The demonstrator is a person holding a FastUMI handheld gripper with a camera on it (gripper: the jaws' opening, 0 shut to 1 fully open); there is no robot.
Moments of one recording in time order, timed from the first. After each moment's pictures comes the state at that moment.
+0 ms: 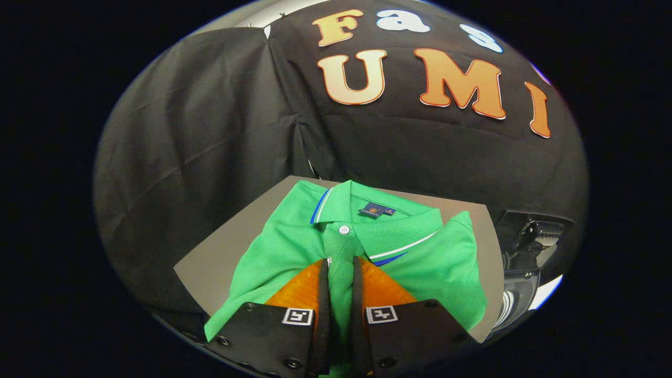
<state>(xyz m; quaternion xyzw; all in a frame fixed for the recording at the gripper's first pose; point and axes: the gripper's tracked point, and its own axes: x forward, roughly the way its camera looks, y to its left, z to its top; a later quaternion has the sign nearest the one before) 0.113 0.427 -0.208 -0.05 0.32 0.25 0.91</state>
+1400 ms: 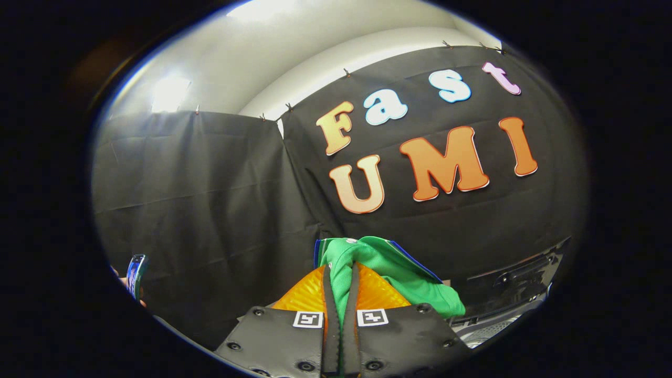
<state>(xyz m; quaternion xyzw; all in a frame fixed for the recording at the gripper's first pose) 0.083 0.328 -0.013 0.09 0.05 0.32 0.94</state>
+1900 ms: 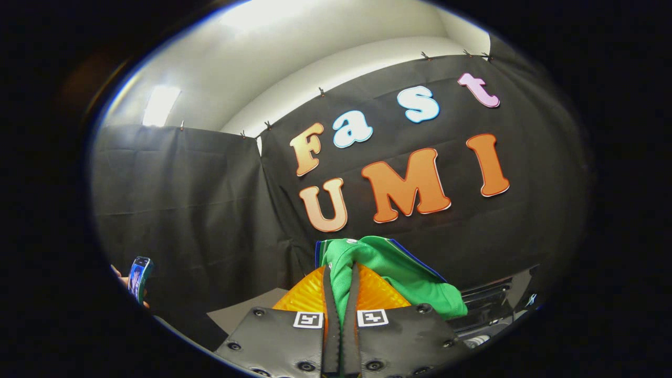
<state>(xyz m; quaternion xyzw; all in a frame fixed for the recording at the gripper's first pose) 0.127 0.188 0.007 0.09 0.02 0.27 0.96</state>
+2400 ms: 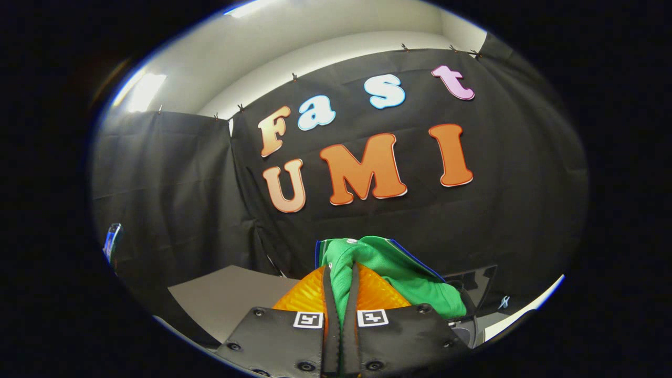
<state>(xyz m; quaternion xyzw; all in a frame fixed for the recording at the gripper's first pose) 0.163 0.085 -0.066 0.05 0.07 0.21 0.97</state>
